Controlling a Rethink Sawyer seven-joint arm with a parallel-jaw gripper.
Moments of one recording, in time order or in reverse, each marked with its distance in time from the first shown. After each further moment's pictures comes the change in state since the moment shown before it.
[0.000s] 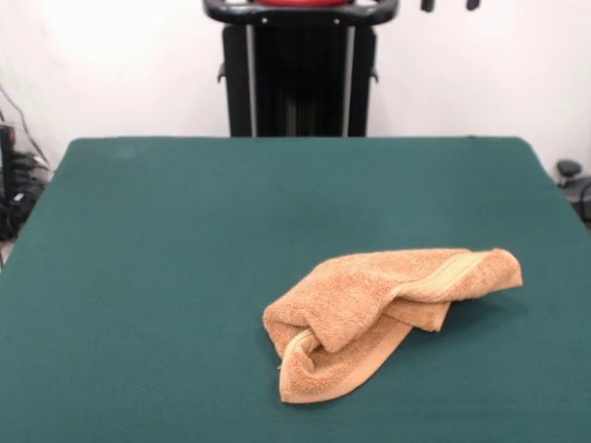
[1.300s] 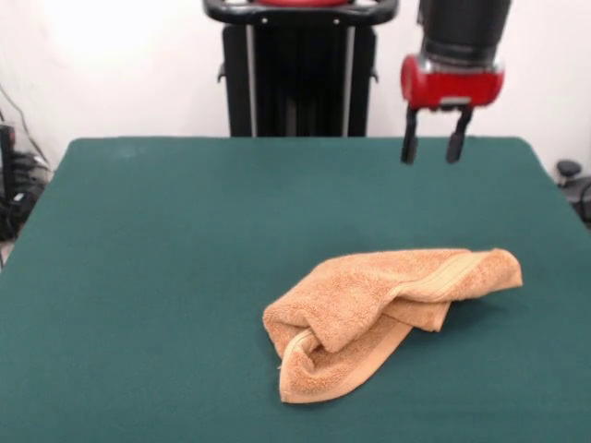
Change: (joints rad) arm 0.032 0.499 -0.072 -0.302 0.015 -0.213 0.001
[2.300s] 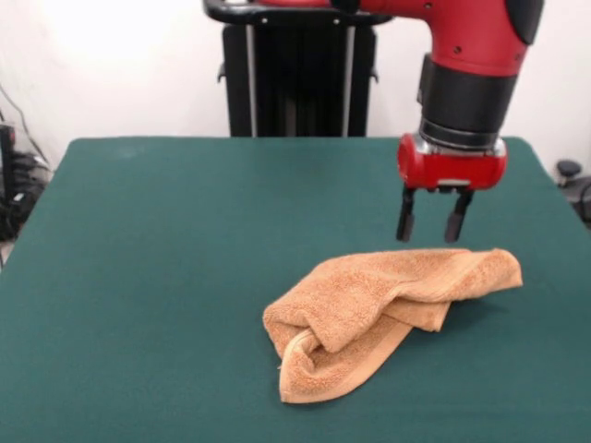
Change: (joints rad) arm 0.034 0.204 -0.062 -0.255 0.084 -0.012 0.000
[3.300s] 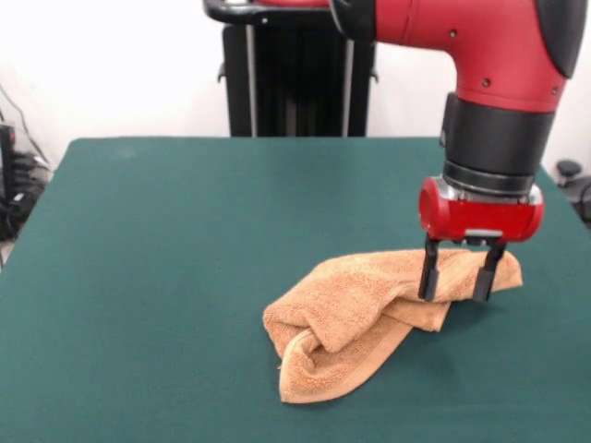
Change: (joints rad) arm 0.023 0.115 -0.035 -0.217 0.083 0.014 0.000
